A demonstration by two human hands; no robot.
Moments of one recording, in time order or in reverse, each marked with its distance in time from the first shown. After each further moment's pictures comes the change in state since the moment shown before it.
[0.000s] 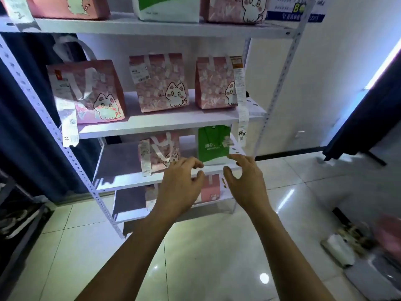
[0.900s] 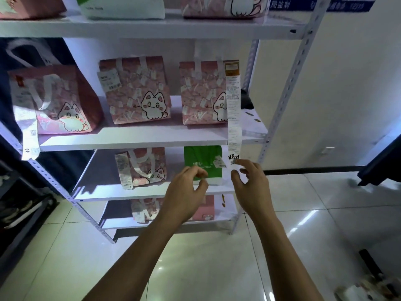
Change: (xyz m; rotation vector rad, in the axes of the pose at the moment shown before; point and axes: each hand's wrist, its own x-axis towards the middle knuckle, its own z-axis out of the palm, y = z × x) left_hand 0.163 0.062 0.158 -0.069 0.018 -0.187; right_hand 0.212 0.152 -0.032 0.177 -0.118 -0.007
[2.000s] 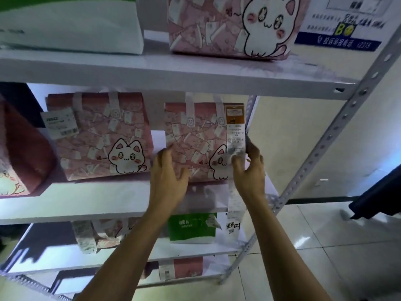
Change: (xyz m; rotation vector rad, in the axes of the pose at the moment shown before) left_hand 0.282 -0.053 0.006 -0.113 0.241 -0.088; right_hand 0.286 0.001 0.070 0.105 0.175 0.024
